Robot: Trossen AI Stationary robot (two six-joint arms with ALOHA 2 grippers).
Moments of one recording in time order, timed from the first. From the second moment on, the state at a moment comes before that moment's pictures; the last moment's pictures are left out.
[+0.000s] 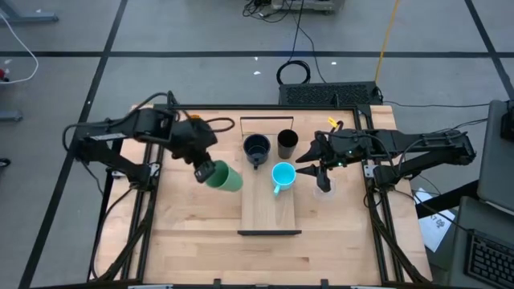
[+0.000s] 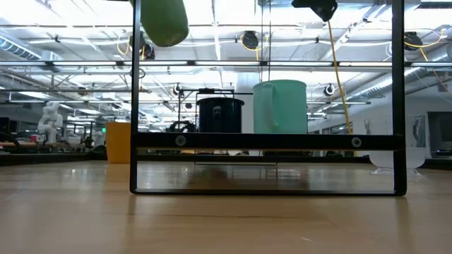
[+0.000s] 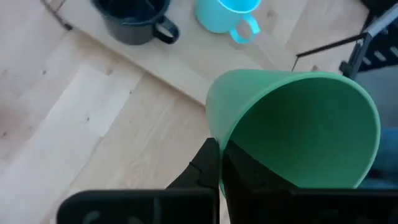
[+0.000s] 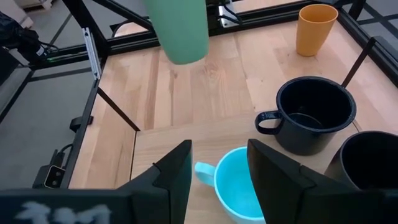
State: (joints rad) left arm -0.02 1.38 1.68 -1.34 0.07 -0.62; right arm 0.06 1.09 1.10 -0.57 0.00 0.22
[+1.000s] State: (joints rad) left arm 0.16 1.79 2.04 -1.53 0.28 -0.18; right arm 0.14 1.06 1.10 -0.48 0.03 0.30
